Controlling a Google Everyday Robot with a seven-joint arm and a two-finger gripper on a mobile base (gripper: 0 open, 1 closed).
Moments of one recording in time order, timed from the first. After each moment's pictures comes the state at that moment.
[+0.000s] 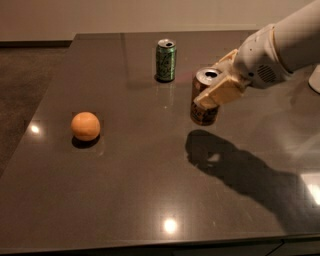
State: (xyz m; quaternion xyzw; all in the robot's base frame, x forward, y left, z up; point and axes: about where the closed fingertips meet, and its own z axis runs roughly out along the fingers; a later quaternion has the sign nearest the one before) arm 0.510 -0.108 0.968 -0.54 0.75 0.12 0.36
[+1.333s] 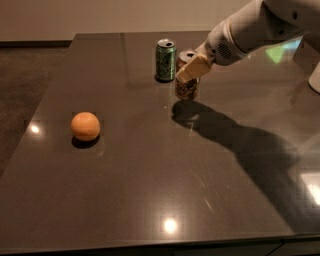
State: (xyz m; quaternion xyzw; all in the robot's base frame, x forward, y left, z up) arm 0.629 -0.087 0.949 -0.48 0.78 0.12 0.37
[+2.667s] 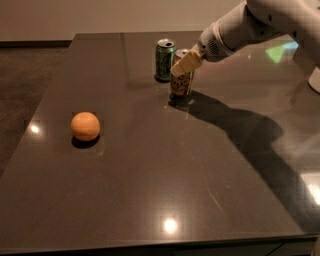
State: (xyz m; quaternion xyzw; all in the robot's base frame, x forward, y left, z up) arm 0.685 -0.080 0.927 -0.44 0.81 0.16 0.36
